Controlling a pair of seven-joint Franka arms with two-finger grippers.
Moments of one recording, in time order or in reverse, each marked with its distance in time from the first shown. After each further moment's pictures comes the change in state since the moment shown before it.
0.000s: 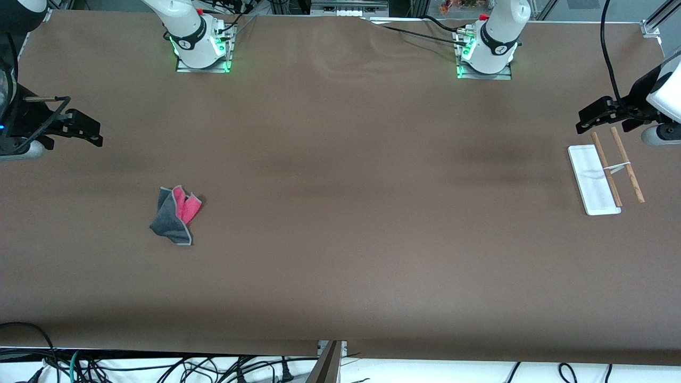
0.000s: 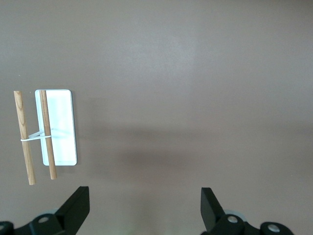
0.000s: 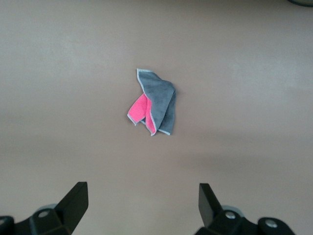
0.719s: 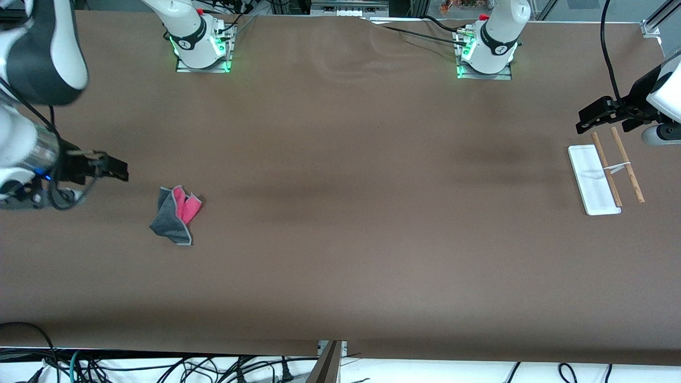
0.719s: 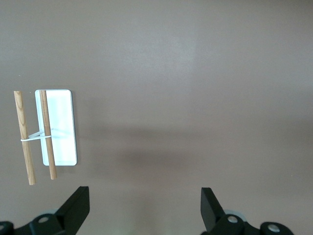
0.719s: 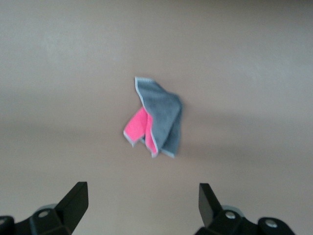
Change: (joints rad) left arm 0.000 0.000 0.000 0.001 0.000 0.000 0.000; right arm 0.014 0.220 0.004 -0.008 -0.001 0.188 0.000
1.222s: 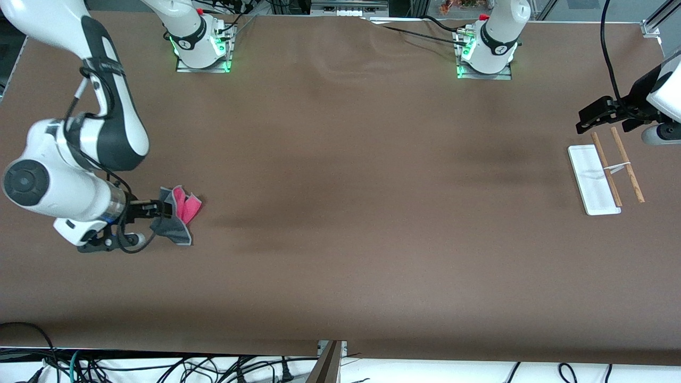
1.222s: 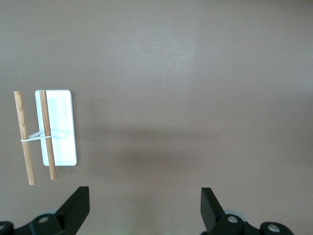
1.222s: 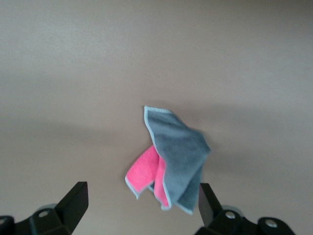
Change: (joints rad) left arm 0.000 0.000 0.000 0.001 0.000 0.000 0.000; right arm 0.032 0.213 0.003 -0.001 0.000 0.204 0.001
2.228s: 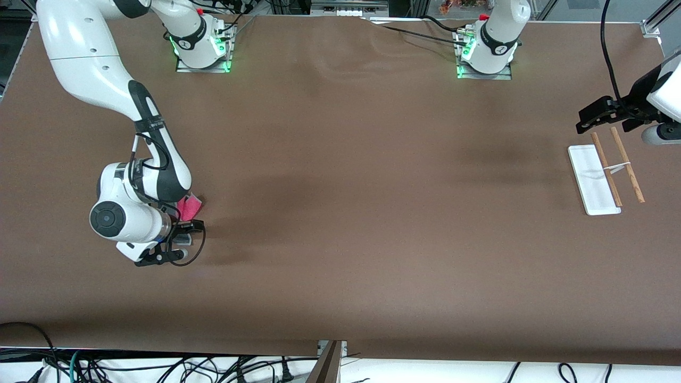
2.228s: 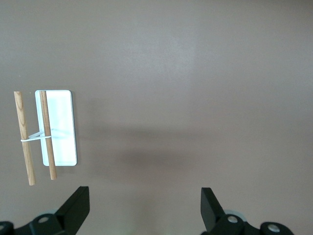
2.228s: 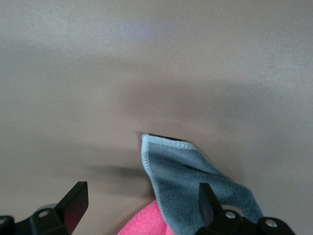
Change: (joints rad) left arm 0.000 0.000 0.000 0.000 0.000 0.000 0.000; right arm 0.013 0.234 -0.004 -0.002 -0.032 0.191 -0.001
